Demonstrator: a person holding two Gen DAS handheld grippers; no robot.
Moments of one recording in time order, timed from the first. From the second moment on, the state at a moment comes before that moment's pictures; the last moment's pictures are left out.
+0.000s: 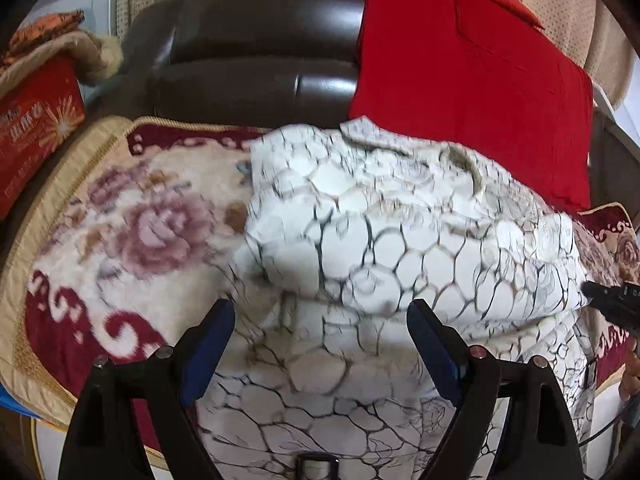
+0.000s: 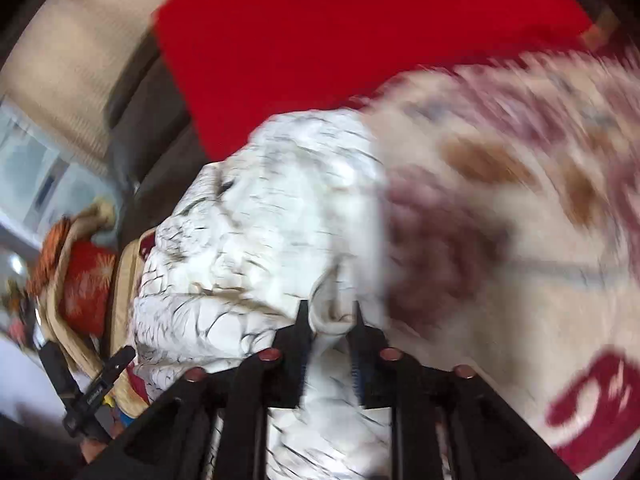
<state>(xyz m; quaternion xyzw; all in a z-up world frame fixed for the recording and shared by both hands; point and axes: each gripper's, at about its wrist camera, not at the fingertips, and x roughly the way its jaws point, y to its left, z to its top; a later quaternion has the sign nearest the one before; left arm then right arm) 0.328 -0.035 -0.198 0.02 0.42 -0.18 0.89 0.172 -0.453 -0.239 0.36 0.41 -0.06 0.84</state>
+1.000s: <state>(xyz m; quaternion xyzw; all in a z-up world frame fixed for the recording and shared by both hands) 0.346 -0.063 -0.219 0.10 0.46 -0.14 0.87 0.224 -0.384 -0.207 0.28 0.40 0.04 0.87</state>
